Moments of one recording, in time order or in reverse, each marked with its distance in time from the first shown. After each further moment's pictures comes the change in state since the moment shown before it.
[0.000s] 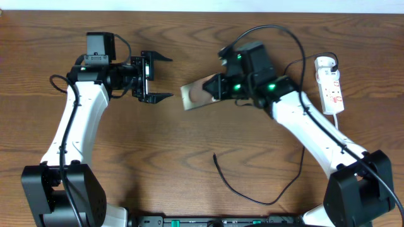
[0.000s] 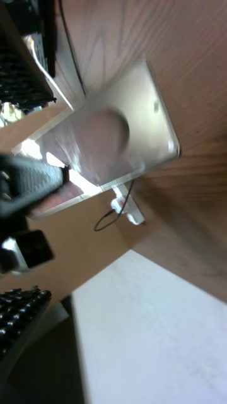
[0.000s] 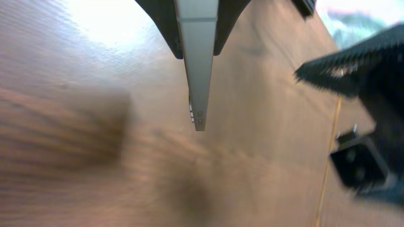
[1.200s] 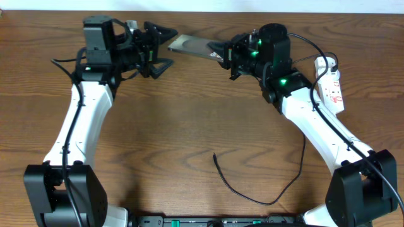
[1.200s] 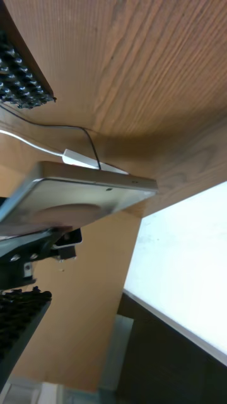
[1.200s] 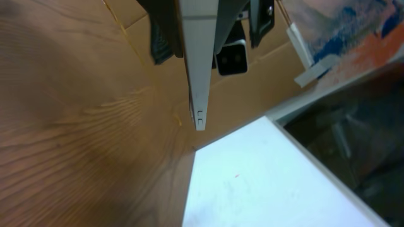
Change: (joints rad) left arm -0.045 0.000 0.000 0.454 -0.036 0.239; right arm -0.053 0.000 0.002 0.449 -0.002 1.224
